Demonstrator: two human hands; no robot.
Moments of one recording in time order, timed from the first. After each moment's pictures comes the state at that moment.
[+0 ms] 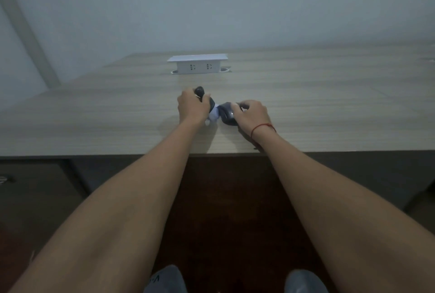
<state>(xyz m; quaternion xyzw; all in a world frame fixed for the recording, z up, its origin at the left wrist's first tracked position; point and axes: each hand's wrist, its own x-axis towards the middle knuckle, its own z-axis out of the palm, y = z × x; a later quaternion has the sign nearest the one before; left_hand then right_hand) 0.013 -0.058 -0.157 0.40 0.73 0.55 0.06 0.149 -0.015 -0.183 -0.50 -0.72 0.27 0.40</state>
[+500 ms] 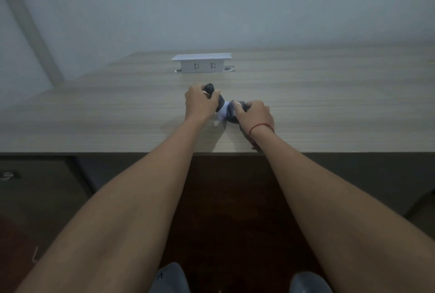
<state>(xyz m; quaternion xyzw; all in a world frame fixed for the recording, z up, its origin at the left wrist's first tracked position) 0.019 -0.062 -0.148 0.43 0.70 0.57 0.09 0.139 -0.020 -0.184 -0.55 -0.70 0.23 0.39</state>
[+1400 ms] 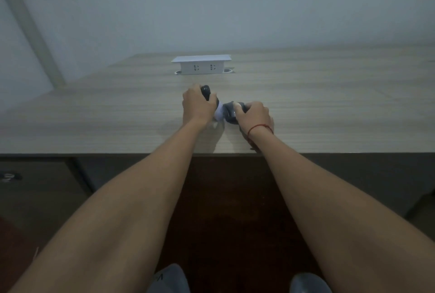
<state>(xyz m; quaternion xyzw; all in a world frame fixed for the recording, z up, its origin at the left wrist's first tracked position) 0.017 -0.062 -0.154 0.44 0.72 0.54 -0.02 0.142 -0.024 -0.181 -0.55 -0.70 0.21 0.39</state>
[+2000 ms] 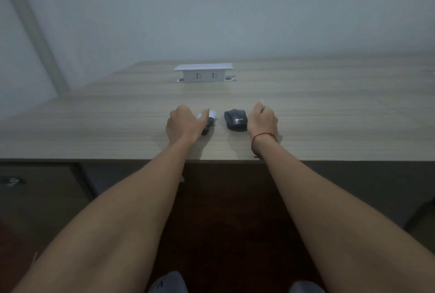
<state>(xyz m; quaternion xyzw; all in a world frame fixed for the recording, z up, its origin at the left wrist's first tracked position) -0.009 -0.084 -0.173 0.39 0.82 0.41 -0.06 0.146 -0.026 -0.174 -0.59 -0.57 0.27 0.51</state>
